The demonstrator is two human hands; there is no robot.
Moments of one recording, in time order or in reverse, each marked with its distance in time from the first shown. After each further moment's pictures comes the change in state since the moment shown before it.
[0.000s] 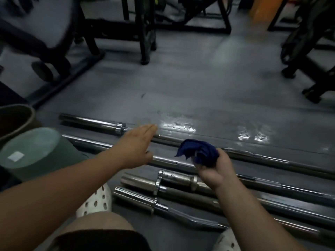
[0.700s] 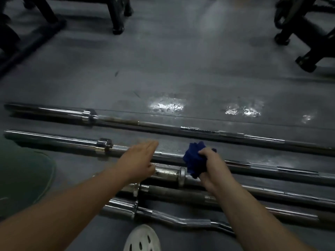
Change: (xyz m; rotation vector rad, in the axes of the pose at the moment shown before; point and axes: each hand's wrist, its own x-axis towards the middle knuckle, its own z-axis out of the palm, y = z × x) left_hand 0.079 0.033 0.137 -0.143 -0.250 0.020; right_hand 0.072 -0.017 -0.062 -0.475 0.282 -0.147
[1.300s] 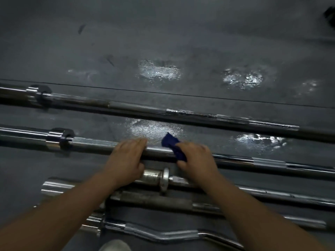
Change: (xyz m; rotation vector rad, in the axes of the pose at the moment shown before) left_hand 0.087 -0.006 0.099 -0.048 -0.007 -0.046; right_hand 0.160 0.027 -0.061 -1.736 -0.171 -0.734
